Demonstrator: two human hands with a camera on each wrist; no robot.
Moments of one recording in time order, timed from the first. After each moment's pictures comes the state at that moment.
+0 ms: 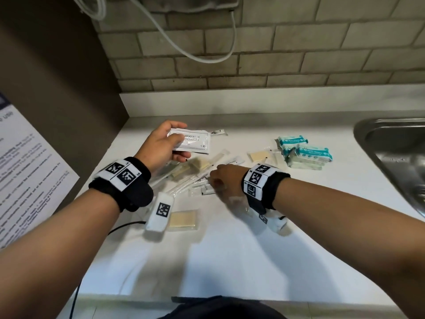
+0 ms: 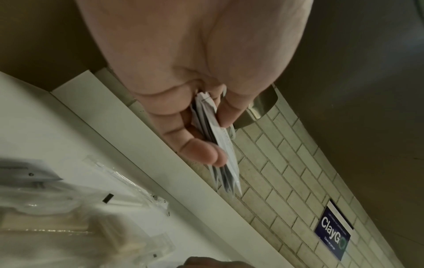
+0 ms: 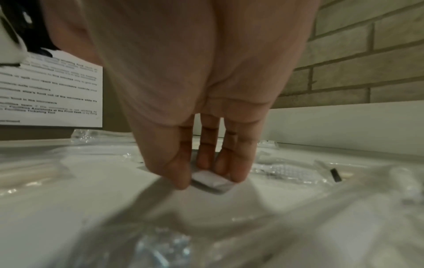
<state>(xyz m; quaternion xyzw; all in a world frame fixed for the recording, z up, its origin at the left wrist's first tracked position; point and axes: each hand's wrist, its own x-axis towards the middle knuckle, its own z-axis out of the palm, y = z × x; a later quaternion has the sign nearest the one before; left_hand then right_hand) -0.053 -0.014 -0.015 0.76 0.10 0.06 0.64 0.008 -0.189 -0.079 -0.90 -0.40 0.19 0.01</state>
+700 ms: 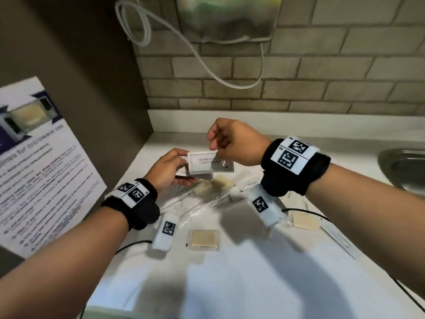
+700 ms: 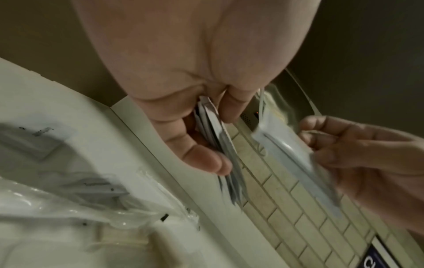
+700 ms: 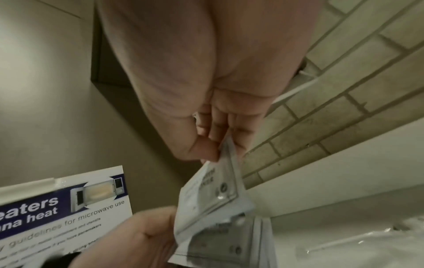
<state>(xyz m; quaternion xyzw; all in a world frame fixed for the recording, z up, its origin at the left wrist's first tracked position) -0.065 0.034 -0.027 0.72 0.15 0.05 0.68 0.011 -0.145 0.041 -0.83 -0.38 0.12 0.39</state>
